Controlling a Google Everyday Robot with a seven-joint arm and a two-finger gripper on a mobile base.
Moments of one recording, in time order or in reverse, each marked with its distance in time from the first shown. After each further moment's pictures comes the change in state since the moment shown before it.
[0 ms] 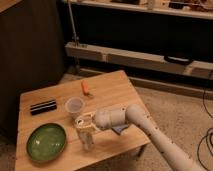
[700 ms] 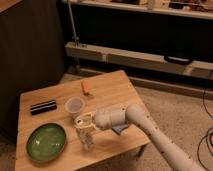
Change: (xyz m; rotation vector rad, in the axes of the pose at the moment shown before) arm 0.001 0.000 0.003 -0.012 0.008 -0.008
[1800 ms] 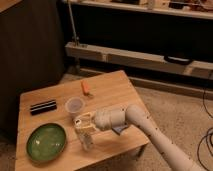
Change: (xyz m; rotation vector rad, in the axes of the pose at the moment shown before) arm 0.001 -0.001 0.000 -0.001 0.006 -0.009
